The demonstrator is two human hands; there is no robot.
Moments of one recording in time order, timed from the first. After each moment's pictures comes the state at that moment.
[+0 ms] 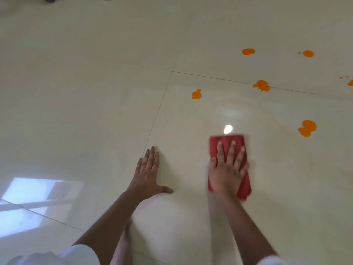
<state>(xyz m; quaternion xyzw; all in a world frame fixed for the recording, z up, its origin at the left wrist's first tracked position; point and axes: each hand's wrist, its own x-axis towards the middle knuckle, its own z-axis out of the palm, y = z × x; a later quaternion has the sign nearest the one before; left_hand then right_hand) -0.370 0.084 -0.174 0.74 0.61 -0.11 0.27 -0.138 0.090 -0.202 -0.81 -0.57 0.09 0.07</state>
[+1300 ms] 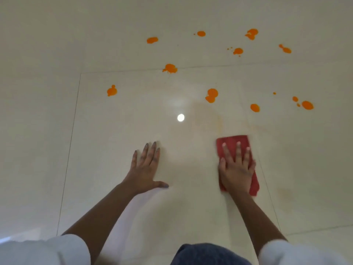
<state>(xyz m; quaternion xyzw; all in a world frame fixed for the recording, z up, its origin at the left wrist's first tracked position) -0.216 0.071 -0.182 0.88 0.39 -0.16 0.22 0.054 -0.042 -0.192 -0.89 -0.45 0.11 0.00</state>
